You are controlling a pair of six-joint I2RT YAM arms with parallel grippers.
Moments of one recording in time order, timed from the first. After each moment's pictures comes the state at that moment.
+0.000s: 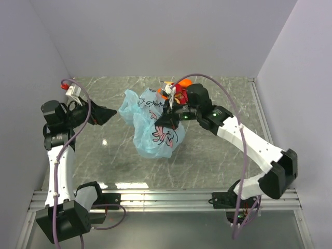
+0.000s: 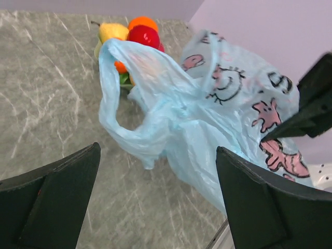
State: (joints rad) left arm 0.30 0.94 0.86 -0.12 1.05 -0.37; right arm 0.69 1.41 1.31 -0.32 -0.69 0.01
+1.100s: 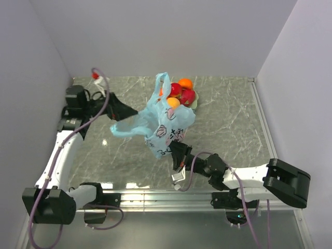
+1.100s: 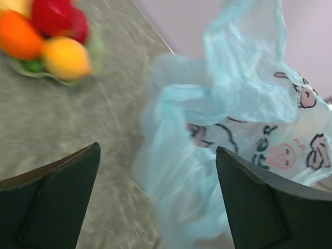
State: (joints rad) left arm 0.04 1.10 1.04 -0.17 1.06 -0.46; right arm 1.07 1.18 0.18 1.22 -0.10 -1.46
